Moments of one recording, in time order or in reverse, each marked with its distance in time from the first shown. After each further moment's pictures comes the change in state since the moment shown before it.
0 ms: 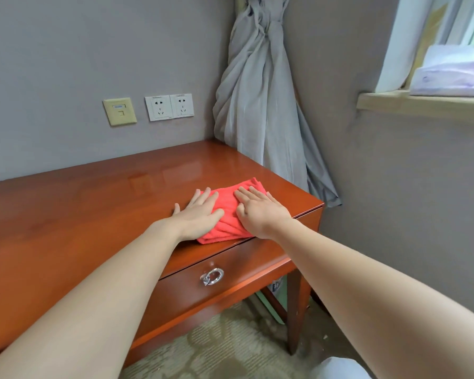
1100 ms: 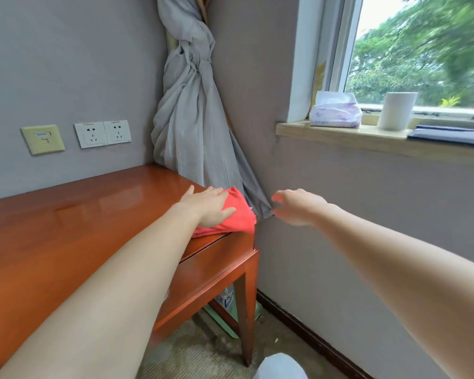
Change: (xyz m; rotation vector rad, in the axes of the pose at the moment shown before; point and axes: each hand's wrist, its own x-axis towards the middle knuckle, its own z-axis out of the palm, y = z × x) left_hand 0.007 0.140 -0.030 0.451 0.048 0.359; right_hand -0.113 0.107 -0.110 -0.216 0.034 0.455
